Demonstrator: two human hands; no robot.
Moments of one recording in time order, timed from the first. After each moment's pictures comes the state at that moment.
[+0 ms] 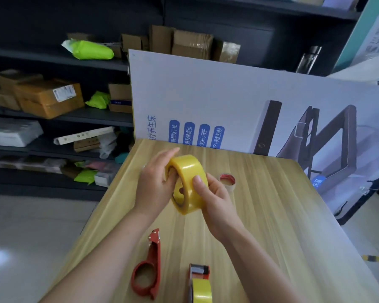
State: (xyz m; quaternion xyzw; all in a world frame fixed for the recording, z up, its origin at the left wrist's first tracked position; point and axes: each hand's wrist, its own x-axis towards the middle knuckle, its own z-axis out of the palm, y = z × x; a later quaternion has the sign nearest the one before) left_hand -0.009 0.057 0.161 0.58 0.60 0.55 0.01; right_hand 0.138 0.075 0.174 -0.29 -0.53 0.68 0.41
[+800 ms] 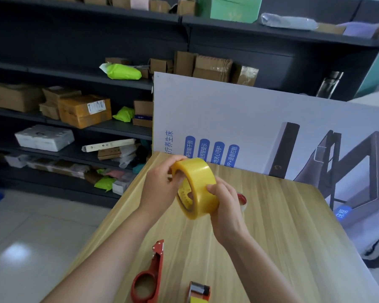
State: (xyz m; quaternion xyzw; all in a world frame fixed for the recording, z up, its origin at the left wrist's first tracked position) left_hand 0.000 0.054 0.190 0.54 0.61 0.58 0.03; right_hand 0.147 0.083 0.197 -0.29 -0.53 0.68 0.41
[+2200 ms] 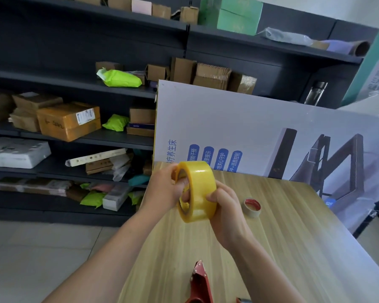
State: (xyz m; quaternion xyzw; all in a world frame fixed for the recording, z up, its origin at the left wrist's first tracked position) left_hand -0.157 0.049 0.199 0.53 0.66 0.51 0.17; right_hand -0.006 0.049 0.209 -0.18 -0.61 0.66 0.40
